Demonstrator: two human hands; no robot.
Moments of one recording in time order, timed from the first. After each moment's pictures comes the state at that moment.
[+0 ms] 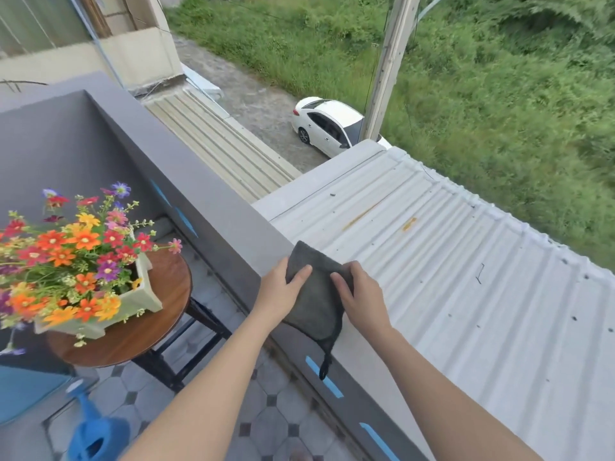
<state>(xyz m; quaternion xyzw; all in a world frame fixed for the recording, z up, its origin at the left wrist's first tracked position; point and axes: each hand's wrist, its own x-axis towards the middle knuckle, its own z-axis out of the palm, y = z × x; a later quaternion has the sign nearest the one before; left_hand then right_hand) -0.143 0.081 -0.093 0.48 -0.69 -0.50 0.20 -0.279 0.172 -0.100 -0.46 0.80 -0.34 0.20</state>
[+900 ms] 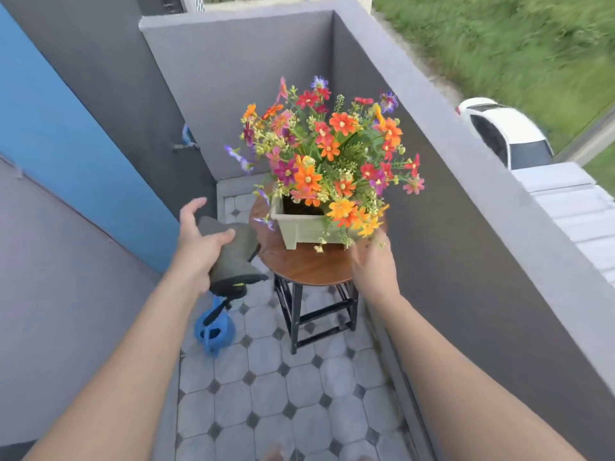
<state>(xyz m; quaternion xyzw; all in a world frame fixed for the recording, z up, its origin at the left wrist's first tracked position) 0.274 0.011 -0.145 0.72 -0.31 -0.44 0.43 0.023 0.003 -0.213 -0.57 0.69 -0.34 0.30</state>
